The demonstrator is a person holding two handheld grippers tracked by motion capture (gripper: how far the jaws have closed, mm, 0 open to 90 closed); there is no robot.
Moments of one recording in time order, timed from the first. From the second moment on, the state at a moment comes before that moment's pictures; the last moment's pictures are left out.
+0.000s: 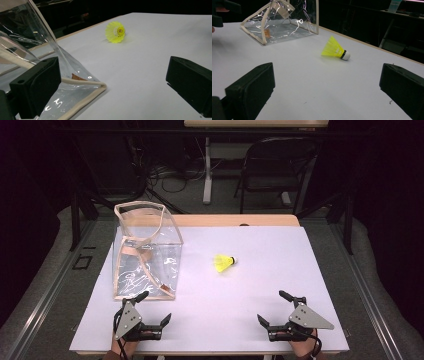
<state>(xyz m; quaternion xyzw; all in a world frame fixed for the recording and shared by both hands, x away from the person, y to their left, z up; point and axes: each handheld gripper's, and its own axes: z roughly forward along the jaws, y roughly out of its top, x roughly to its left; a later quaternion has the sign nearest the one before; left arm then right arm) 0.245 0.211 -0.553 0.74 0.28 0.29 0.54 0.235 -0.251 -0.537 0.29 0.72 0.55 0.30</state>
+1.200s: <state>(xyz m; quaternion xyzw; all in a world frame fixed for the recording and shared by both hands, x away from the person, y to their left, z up) 0.257 0.184 -0.547 0.77 0.26 0.26 0.53 0.239 -0.248 -0.540 0.29 0.73 0.55 0.29</state>
